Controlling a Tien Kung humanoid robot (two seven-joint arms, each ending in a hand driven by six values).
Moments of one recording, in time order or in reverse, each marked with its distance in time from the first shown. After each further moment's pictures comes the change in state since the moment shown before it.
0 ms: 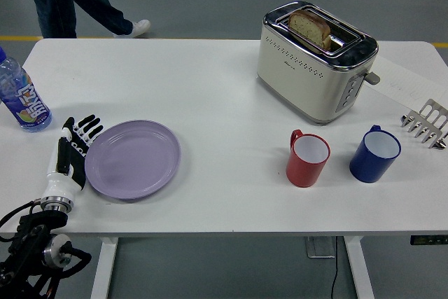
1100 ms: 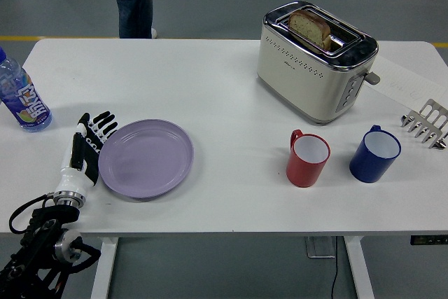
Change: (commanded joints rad) left arm -0.035 0.000 0.074 0.019 -0.014 0.006 -0.002; right arm 0.009 0.000 0.005 0.000 -0.011 0.000 -0.003
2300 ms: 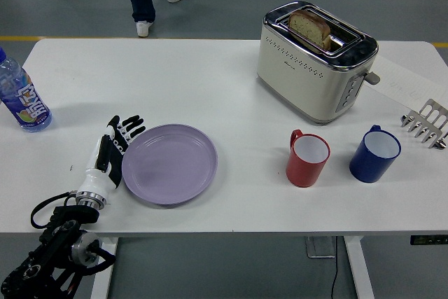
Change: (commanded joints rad) left arm -0.014 0.000 0.134 -0.009 -0.017 0.003 0.003; right arm -0.002 0.000 0.008 0.002 -0.015 -0.004 -0.003
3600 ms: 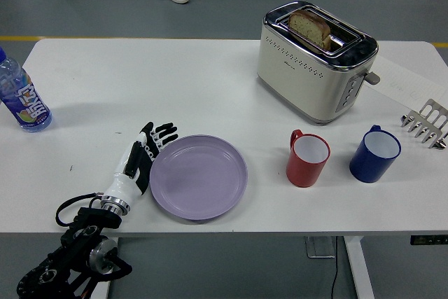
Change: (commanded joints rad) left arm -0.007 0.000 0.155 -0.038 -0.027 -0.001 0.004; right arm 0.004 0.000 0.001 -0.001 -0.005 0.003 0.001
